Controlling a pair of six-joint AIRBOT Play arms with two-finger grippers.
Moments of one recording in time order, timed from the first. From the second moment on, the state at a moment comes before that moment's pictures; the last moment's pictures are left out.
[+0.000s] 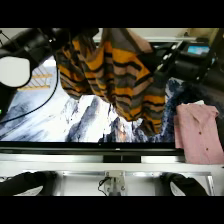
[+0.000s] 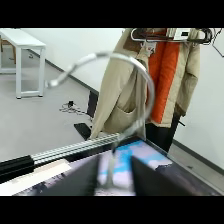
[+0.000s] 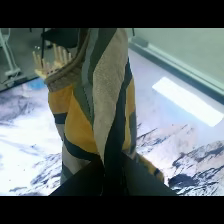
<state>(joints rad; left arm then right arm) -0.62 -1.26 1.68 1.25 -0.32 -1.45 0.14 -0.94 1.35 -0.57 0.95 0.66</state>
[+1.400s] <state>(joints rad) -0.62 -1.13 1.70 1.26 -0.35 -1.18 -0.84 -1.01 1.58 -1.27 0.47 1.29</state>
